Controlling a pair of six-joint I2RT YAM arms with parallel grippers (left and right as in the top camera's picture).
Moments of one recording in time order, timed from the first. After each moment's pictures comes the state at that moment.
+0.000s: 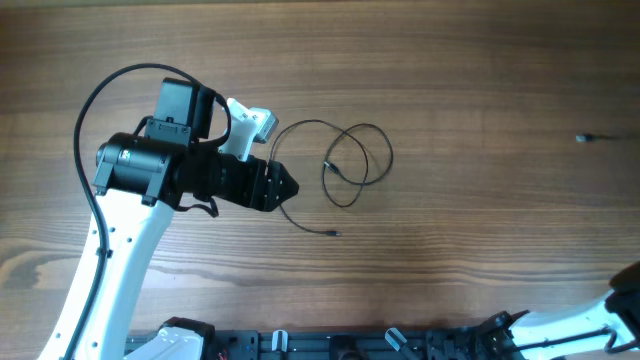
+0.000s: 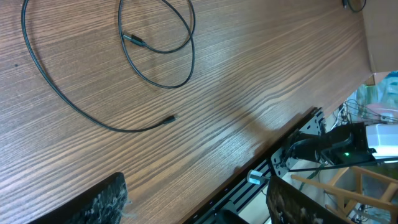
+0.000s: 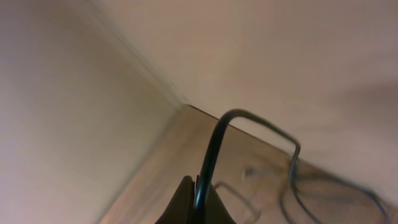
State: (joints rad) left arm -0.23 1.31 1.35 -1.27 0.57 0.04; right arm -1.03 1.87 2.19 -0.84 -0.37 0.34
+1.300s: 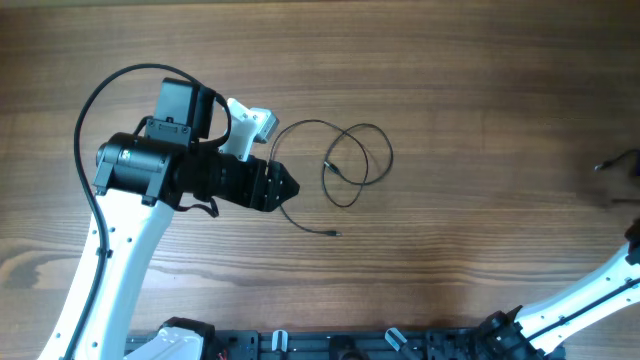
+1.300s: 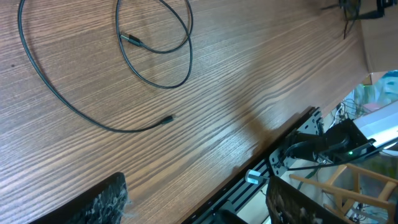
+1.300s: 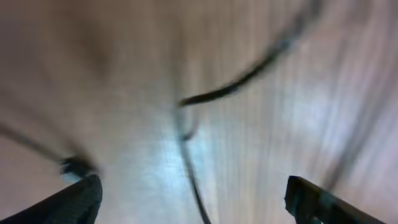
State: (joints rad) left arm -0.23 1.31 1.35 -1.27 0.58 0.04; right arm -0.89 2.28 1.93 -1.35 -0.03 0.81
